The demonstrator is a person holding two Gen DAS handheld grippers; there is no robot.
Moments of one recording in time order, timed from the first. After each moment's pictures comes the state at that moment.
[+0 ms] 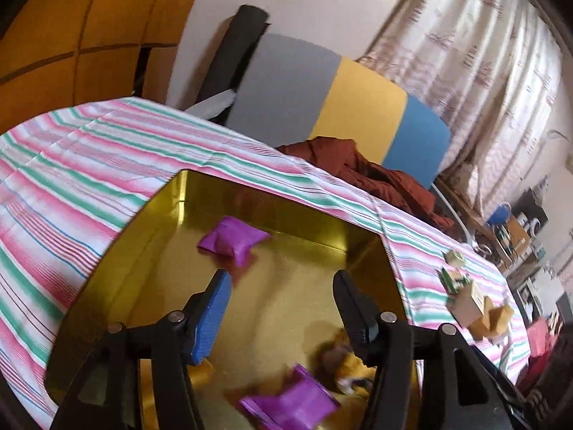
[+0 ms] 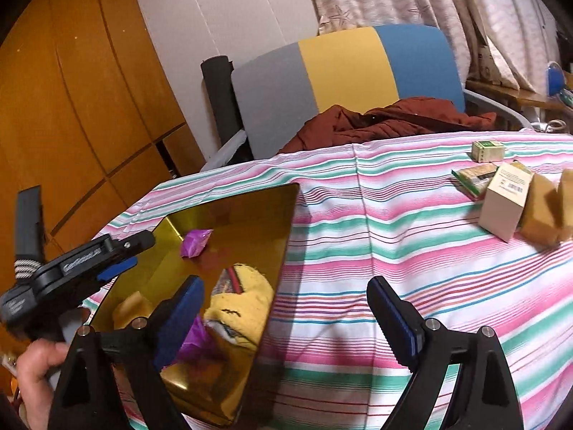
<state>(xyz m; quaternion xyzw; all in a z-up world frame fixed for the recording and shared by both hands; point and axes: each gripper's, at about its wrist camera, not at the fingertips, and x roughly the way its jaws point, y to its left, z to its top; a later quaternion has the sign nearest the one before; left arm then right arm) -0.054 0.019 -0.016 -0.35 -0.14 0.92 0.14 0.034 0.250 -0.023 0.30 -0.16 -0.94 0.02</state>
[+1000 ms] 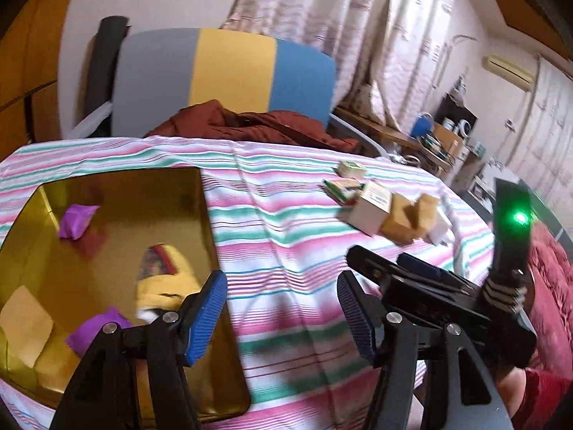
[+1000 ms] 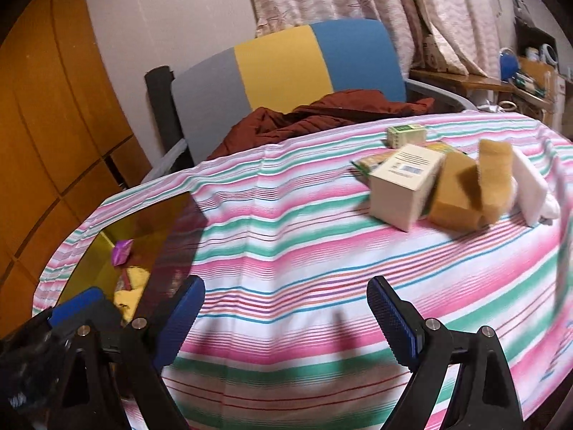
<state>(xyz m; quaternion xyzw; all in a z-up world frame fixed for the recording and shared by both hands) 0.030 0.162 -0.012 -0.35 0.00 0.88 0.32 0.061 0.346 -0.041 0.31 -0.17 -0.93 -0.08</state>
